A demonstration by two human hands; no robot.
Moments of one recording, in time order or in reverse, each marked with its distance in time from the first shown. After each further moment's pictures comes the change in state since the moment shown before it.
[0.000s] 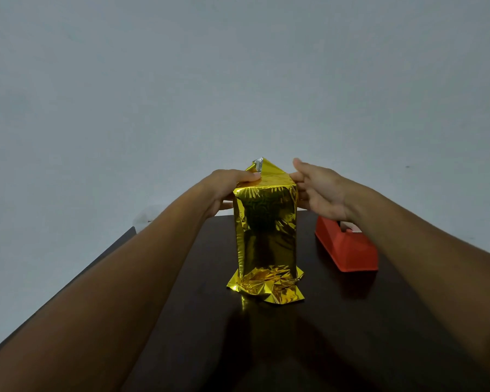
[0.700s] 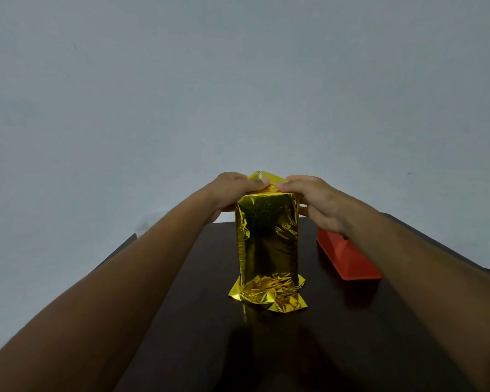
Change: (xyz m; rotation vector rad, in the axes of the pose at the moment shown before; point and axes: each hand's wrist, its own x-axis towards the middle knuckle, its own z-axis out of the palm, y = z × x) left_hand -0.004 0.008 0.000 0.141 -0.056 0.080; right_hand 0.003 0.008 0.008 -0.052 0.066 -0.136
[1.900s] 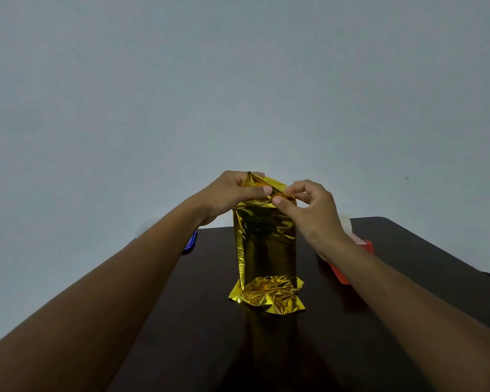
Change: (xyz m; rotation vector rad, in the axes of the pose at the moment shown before) left_hand -0.023 0.009 -0.005 0.086 -0.128 0.343; right_hand -0.030 0.029 0.021 -0.267 0.390 -0.483
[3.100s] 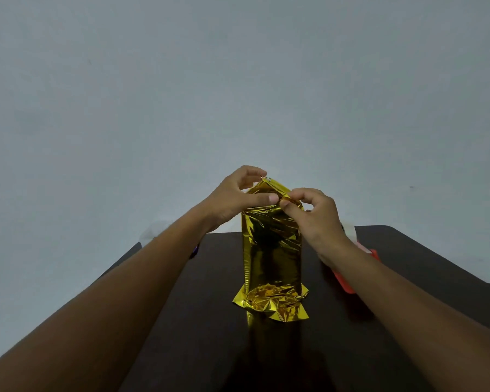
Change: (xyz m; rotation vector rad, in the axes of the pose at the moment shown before) left_hand 0.002 -0.007 -0.003 -0.004 0.119 0.040; right_hand 0.005 -0.009 0.006 -0.053 0.000 0.020
